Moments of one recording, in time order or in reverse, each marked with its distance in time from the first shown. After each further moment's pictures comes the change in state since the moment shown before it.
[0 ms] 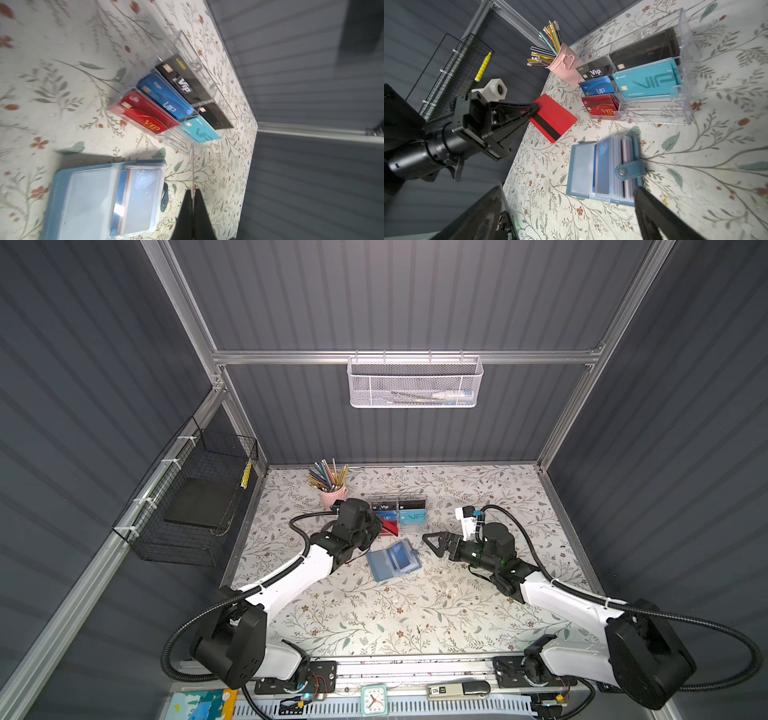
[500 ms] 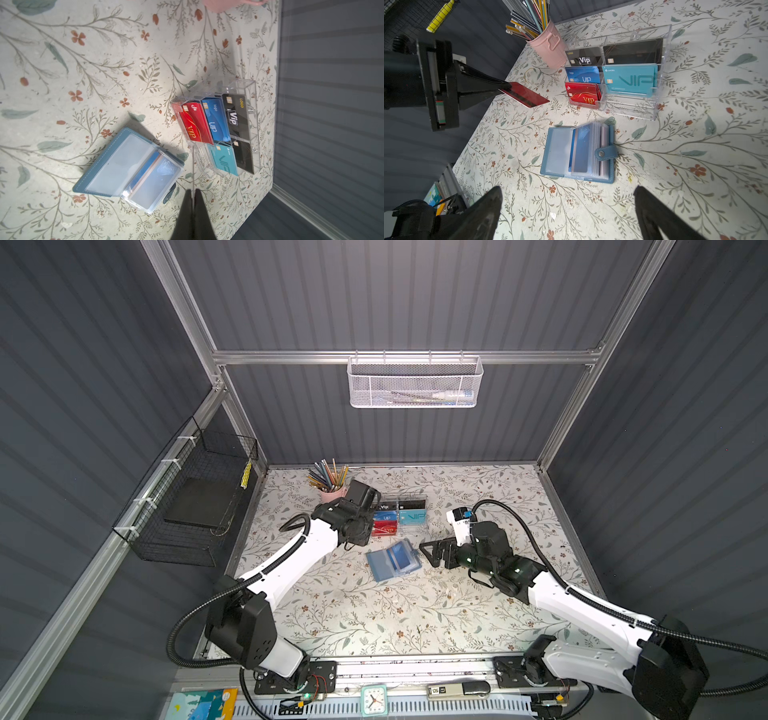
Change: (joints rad) left arm 0.000 0.127 0.317 -0.522 -0.093 -0.429; right arm 0.144 -0.082 0.131 -0.368 0.243 -0.225
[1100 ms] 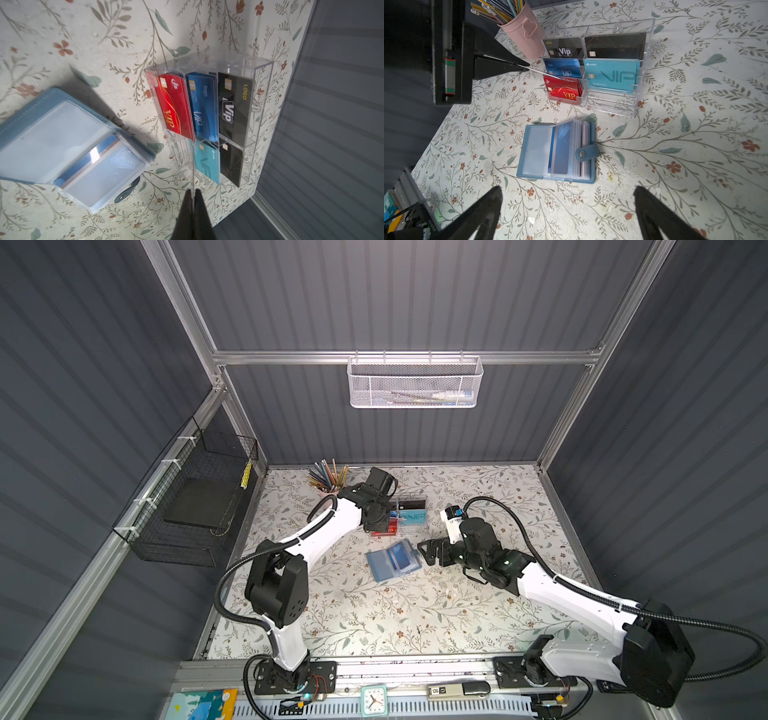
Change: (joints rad) left arm -0.014 0.294 0.255 0.013 0.086 -0.182; right arm 0.019 0.111 0.080 -0.076 0.101 -0.047
